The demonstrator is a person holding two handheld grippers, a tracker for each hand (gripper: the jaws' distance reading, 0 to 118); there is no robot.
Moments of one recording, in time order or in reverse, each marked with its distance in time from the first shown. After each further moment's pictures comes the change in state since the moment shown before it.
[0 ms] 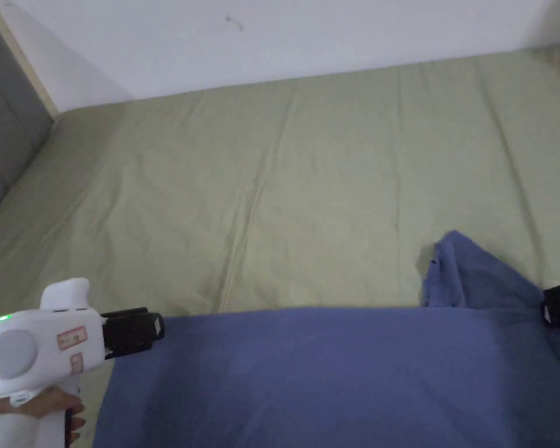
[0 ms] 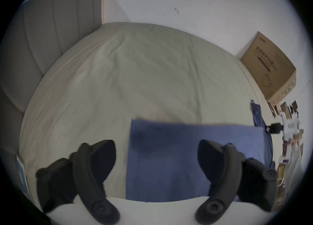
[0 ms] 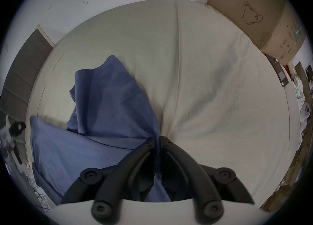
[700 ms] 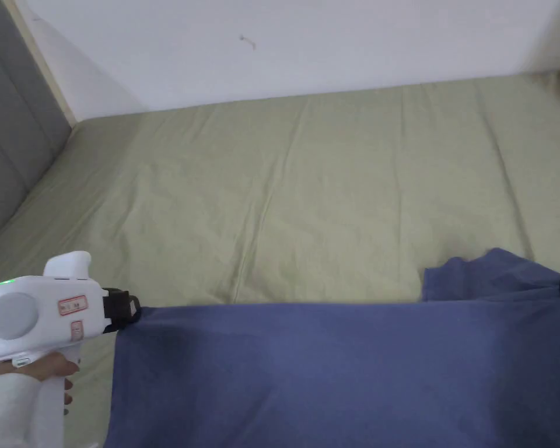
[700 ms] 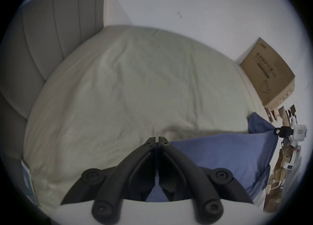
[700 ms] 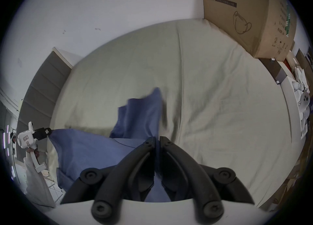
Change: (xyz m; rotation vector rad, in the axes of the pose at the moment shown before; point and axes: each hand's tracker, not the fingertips) left arm 0.004 0.007 0.072 0.068 -0.043 -0.006; right arm 0.014 -0.009 0.107 0.158 0.160 -0.087
